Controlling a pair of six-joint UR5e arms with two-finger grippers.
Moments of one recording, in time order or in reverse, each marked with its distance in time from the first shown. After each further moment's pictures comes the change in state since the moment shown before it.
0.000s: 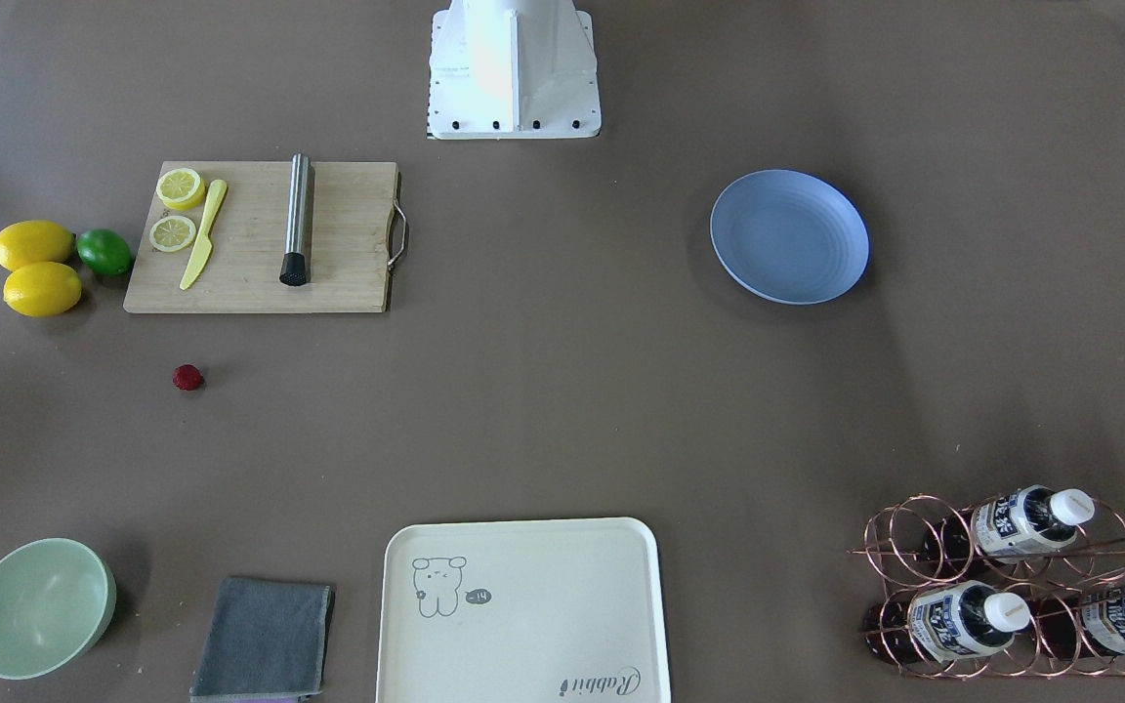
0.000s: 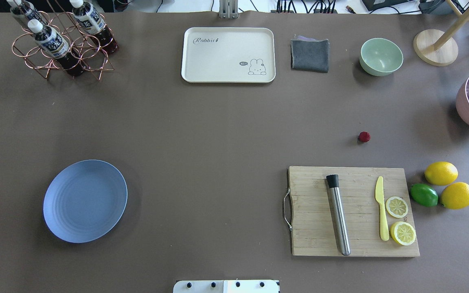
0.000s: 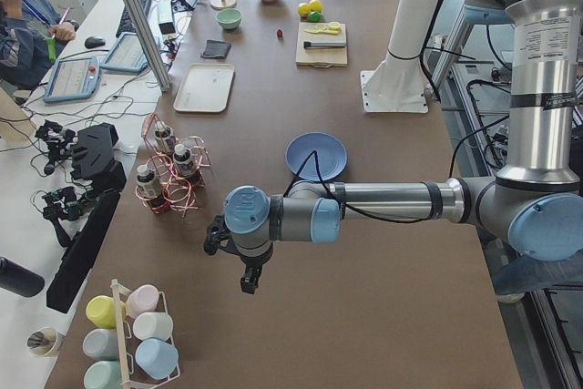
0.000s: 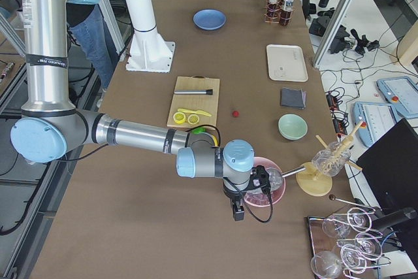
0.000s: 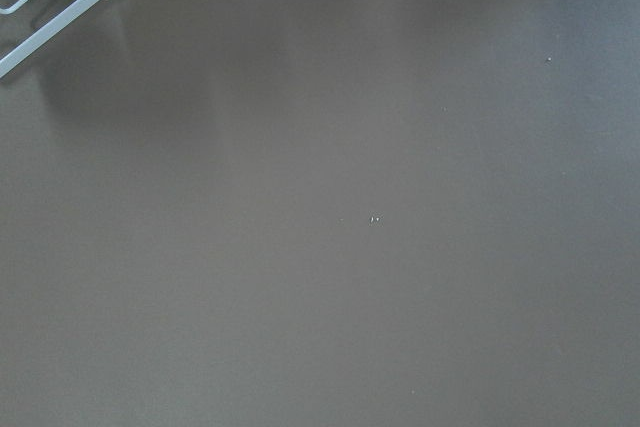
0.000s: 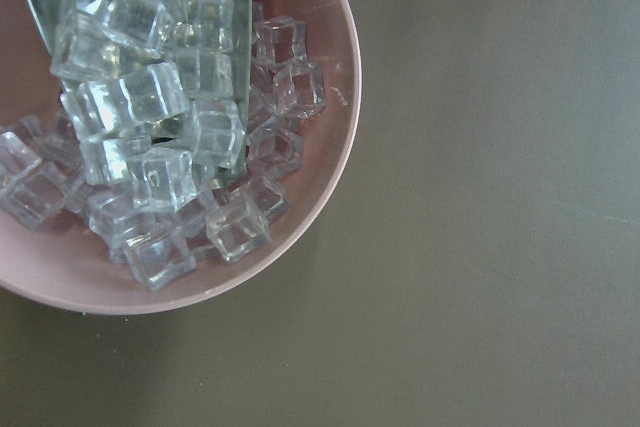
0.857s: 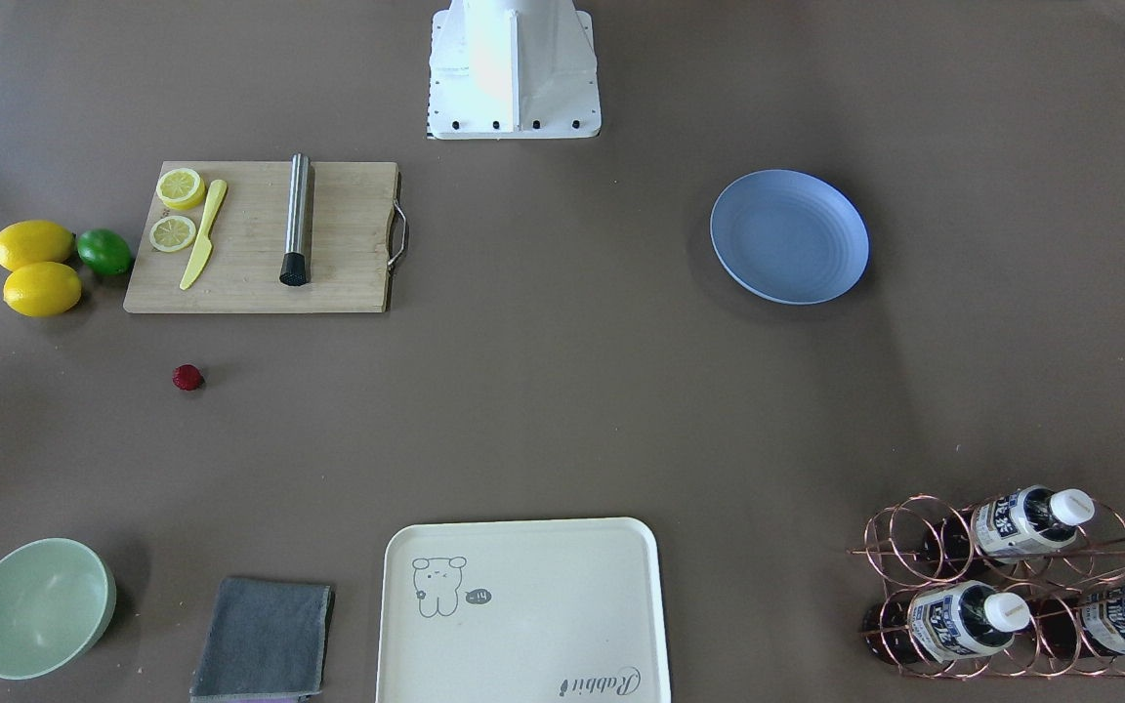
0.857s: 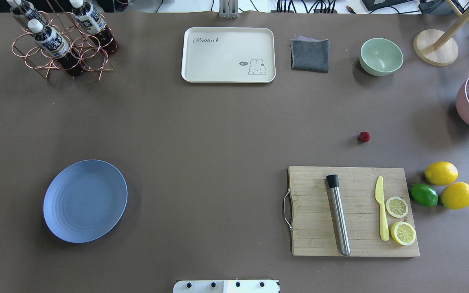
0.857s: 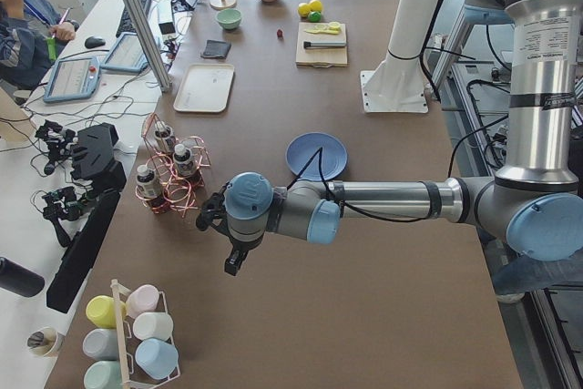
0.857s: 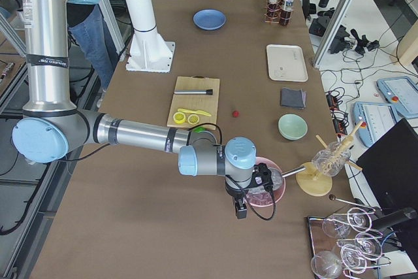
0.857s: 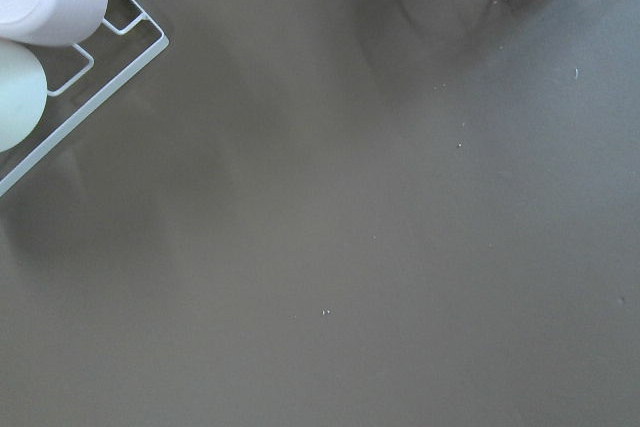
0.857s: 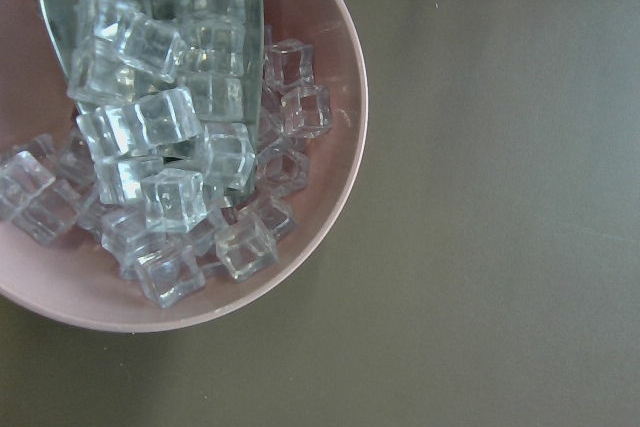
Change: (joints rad) left arm -0.002 0.003 0.004 -0.255 -0.038 -0.015; right arm 0.000 0.009 0.005 0.007 -0.001 0.000
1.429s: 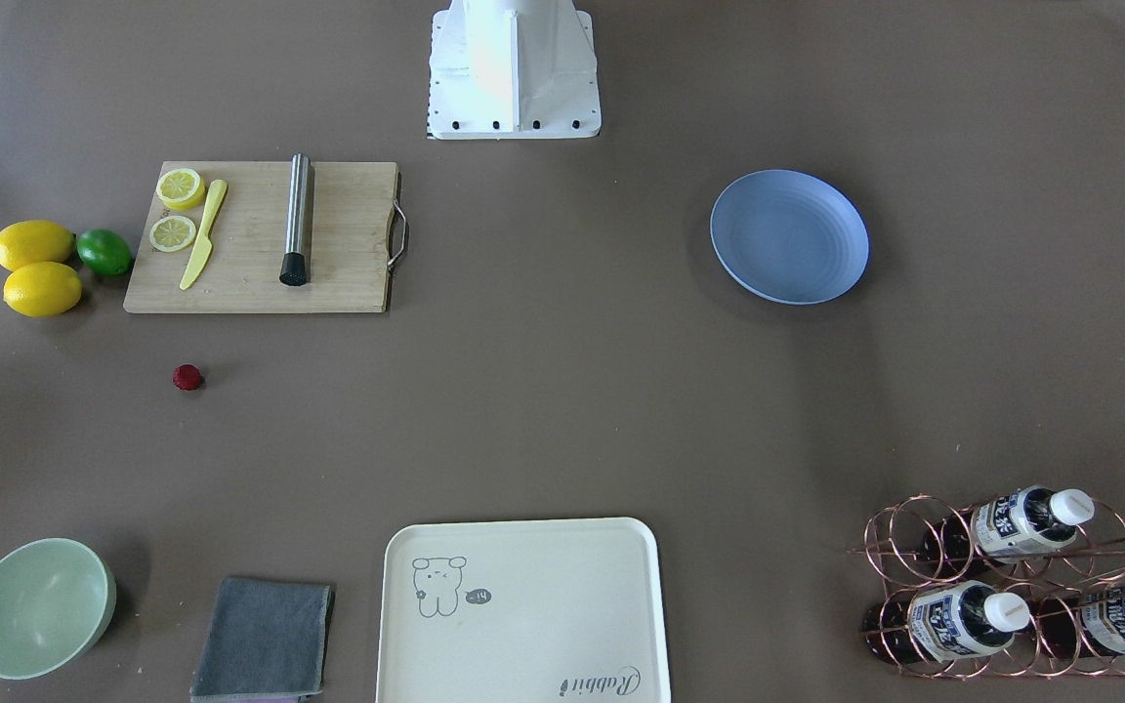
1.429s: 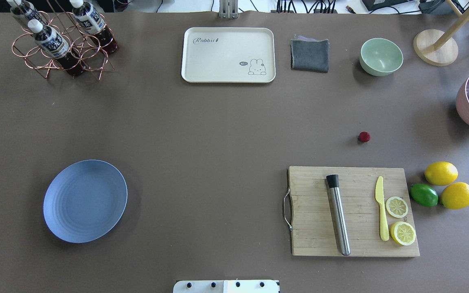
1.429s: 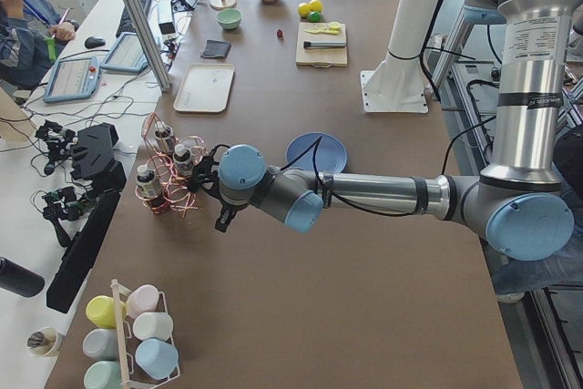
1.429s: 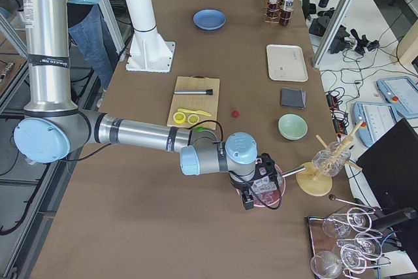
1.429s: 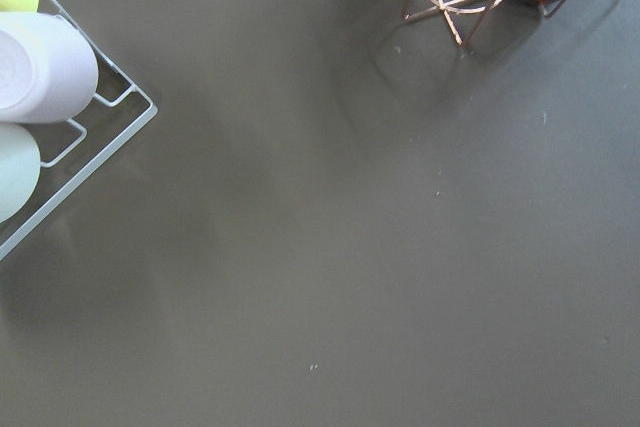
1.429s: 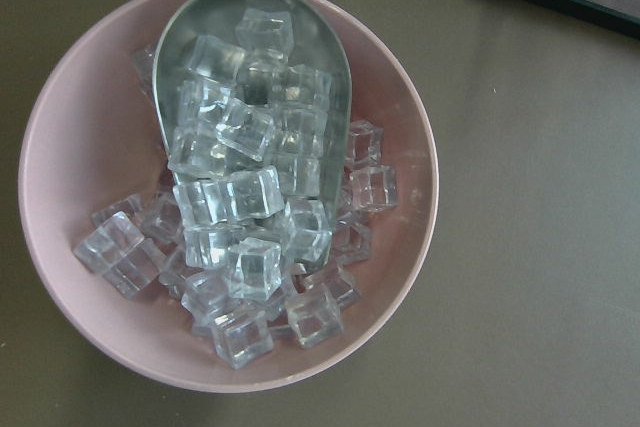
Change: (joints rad) left arm 0.085 -0.063 -0.003 -0.248 -0.143 -0.371; right arm -0.007 0.007 0.000 0.098 0.087 0.008
